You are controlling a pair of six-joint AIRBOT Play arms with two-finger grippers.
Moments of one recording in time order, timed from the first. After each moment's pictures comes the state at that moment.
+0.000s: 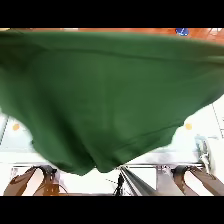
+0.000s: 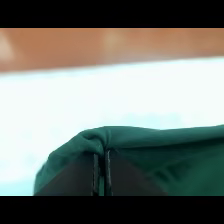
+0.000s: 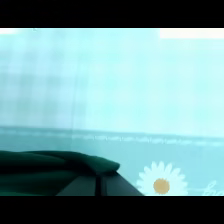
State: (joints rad) left arm 0.39 -0.84 1.77 0.95 -1.62 -1.38; right arm -0.23 -1.03 1.91 -1.32 1.81 1.51
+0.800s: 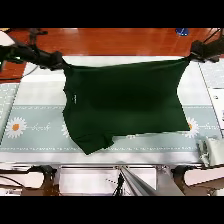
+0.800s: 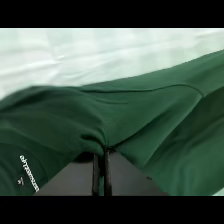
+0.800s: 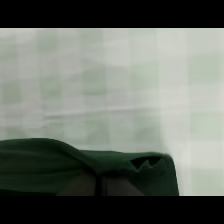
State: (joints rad) left arm 0.03 -1.59 1.57 0.91 -1.24 -1.27; right arm -0.23 -1.68 1.86 -1.22 1.34 1.53
